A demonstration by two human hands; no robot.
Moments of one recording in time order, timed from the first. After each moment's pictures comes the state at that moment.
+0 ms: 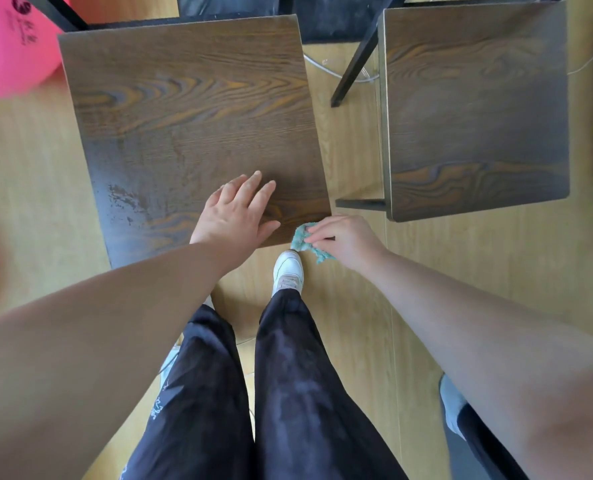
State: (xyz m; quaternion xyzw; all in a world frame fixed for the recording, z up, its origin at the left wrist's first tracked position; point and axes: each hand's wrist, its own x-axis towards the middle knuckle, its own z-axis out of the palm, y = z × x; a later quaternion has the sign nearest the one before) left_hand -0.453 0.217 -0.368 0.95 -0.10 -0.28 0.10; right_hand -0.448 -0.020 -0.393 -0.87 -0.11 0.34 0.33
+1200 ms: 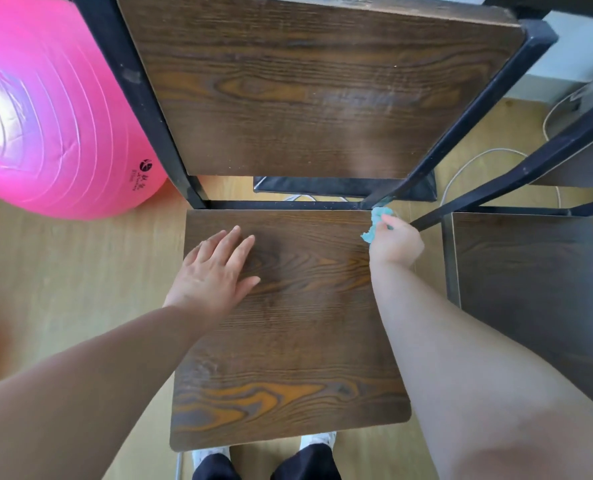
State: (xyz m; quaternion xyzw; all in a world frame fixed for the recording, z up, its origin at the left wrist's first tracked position) left_hand -0.324 0.410 -0.383 0.98 -0.01 -0.19 0.10; right_hand -0.195 0.148 -0.406 -0.87 0.33 0.00 0.36
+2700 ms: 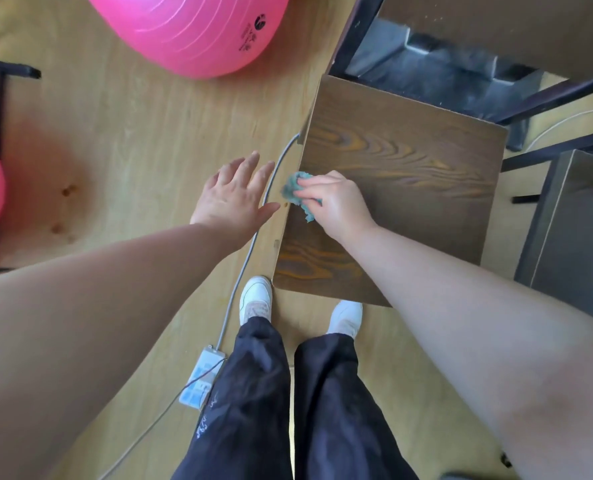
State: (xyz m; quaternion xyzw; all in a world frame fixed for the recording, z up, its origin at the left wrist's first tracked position) left_hand -0.477 0.510 -0.384 0.96 0.09 -0.22 0.14; right_hand -0.383 0.330 -0.417 -0.88 -0.33 0.20 0.26
